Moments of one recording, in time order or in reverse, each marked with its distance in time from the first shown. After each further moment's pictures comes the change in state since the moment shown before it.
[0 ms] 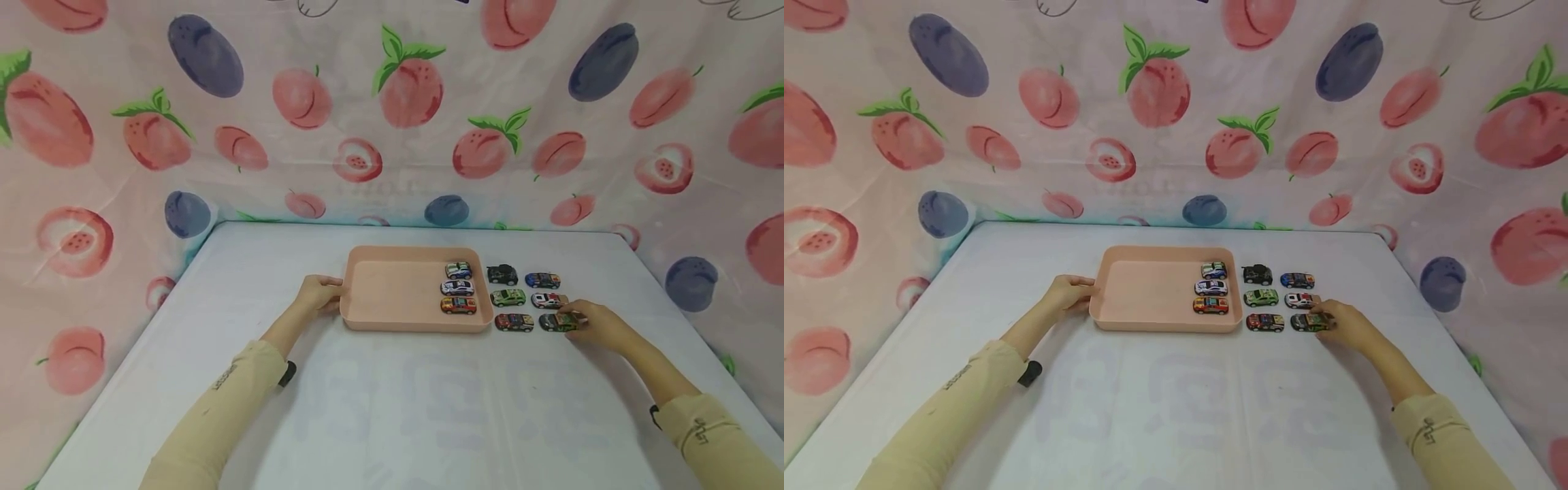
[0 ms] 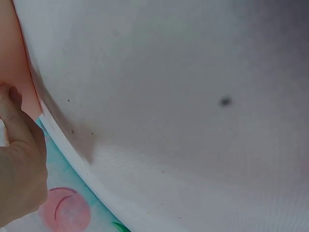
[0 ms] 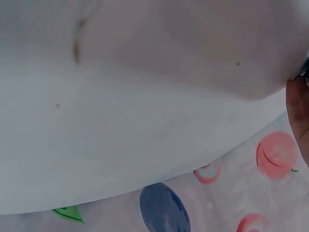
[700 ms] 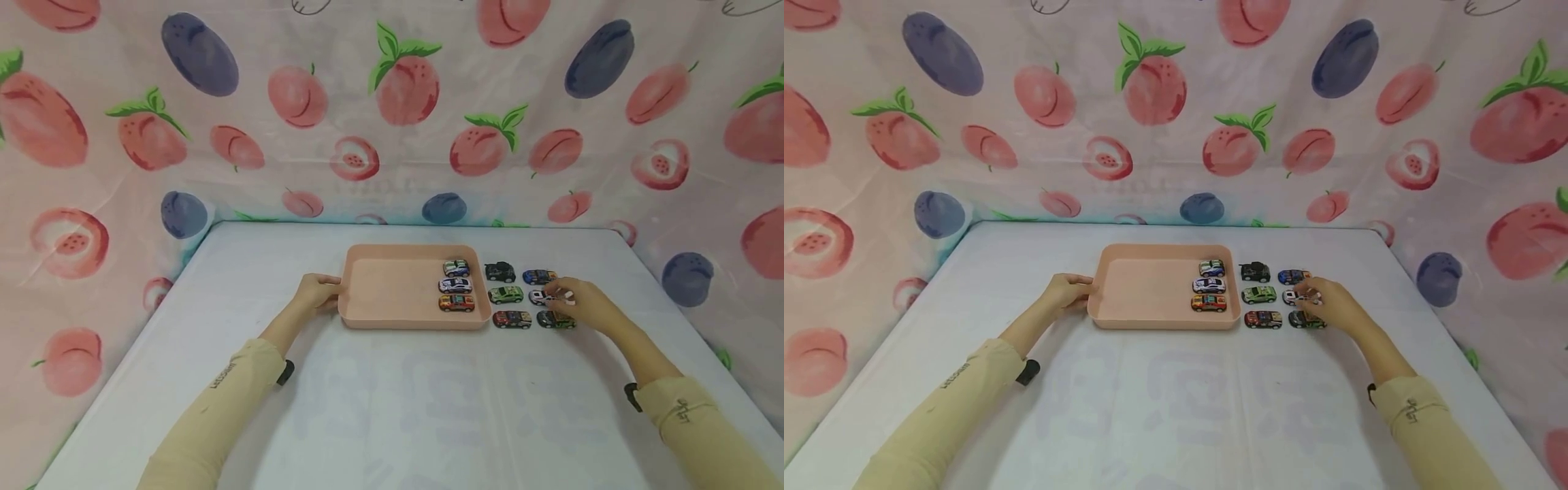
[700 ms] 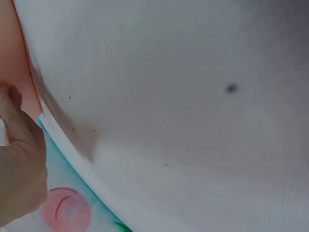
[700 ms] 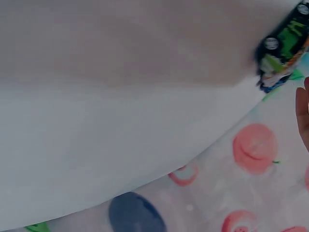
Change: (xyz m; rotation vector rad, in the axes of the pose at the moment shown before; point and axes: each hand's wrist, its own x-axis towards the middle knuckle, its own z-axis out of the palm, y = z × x) left_hand 0.002 0.002 -0.002 0.004 -0.019 -0.012; right_hand 0.018 -0.024 -0.015 0.057 0.145 -0.110
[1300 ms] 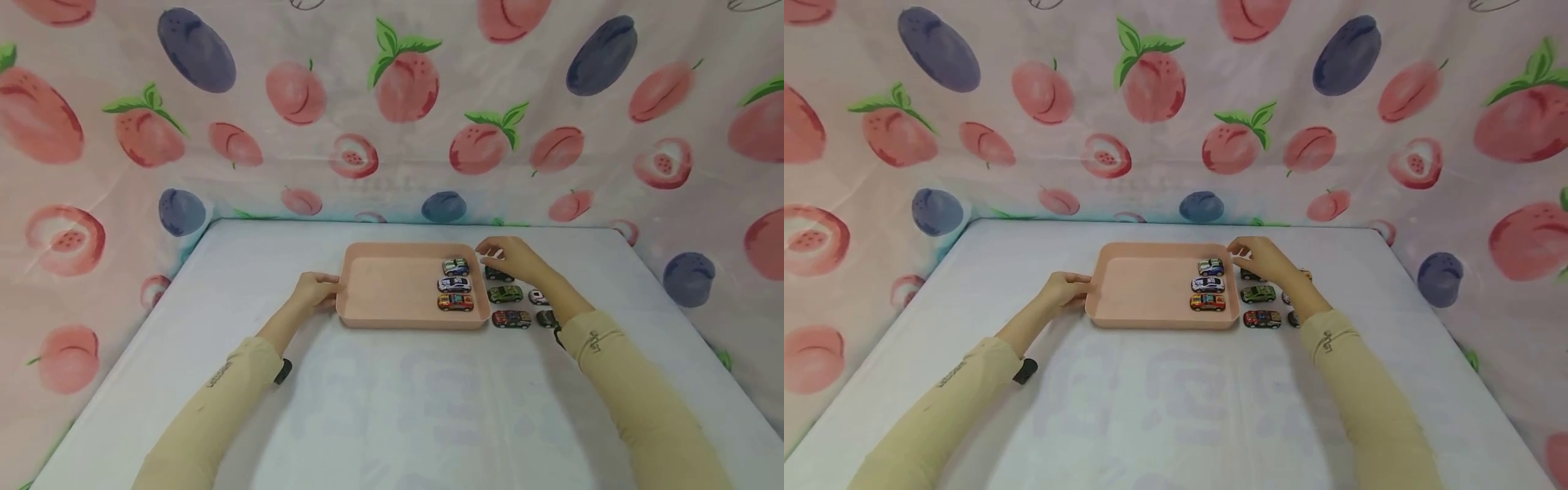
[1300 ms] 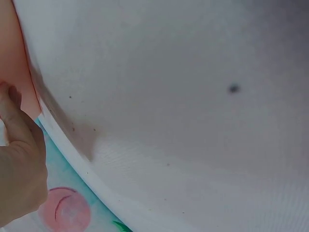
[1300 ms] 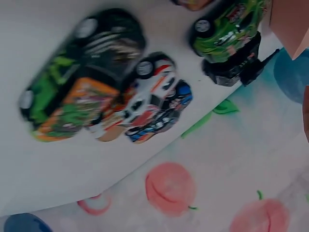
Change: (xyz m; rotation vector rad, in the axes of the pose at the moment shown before) left_hand 0.000 0.001 0.002 0.003 0.003 -0.014; right_hand 0.099 -0.064 0.006 0.029 -0.009 -0.166
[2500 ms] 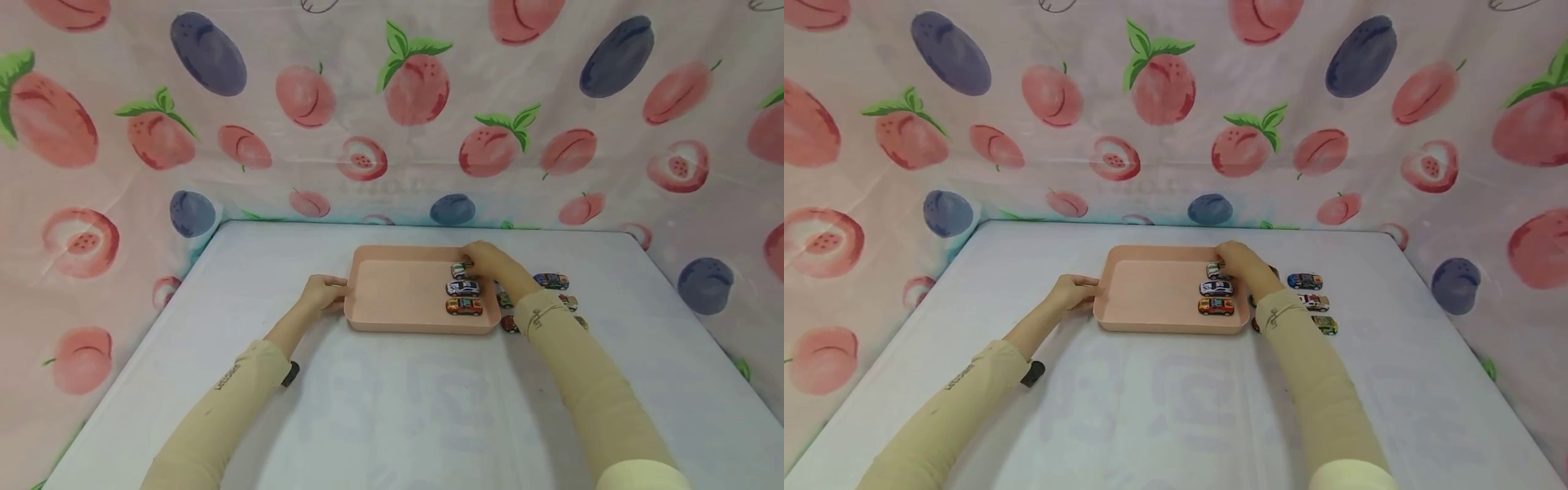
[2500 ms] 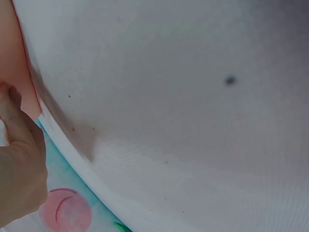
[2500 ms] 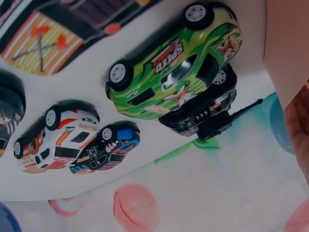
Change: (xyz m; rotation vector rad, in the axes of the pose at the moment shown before) left_hand -0.005 0.000 0.001 -0.002 0.017 0.022; right_hand 0.062 -0.017 0.037 -0.255 -0.263 0.091
